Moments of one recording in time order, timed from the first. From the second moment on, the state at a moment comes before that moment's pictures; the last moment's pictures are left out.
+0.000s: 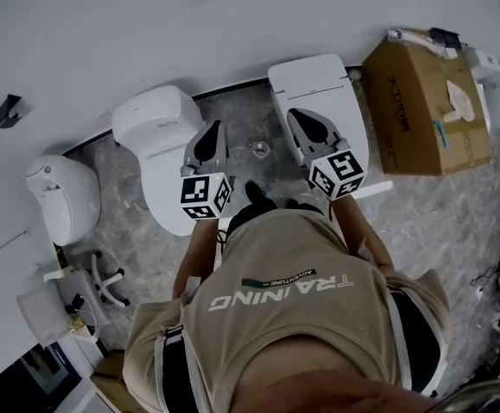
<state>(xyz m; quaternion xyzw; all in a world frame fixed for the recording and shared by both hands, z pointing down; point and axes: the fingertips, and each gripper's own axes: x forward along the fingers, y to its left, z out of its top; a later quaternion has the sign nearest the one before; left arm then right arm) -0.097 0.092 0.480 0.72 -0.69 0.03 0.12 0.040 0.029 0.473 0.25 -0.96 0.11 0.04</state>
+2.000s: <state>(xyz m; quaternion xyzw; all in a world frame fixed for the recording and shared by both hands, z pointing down) -0.214 -0.192 0.462 0.71 -0.70 0.04 0.11 -0.094 -0.248 0.470 0.22 -0.97 0.06 0.06</state>
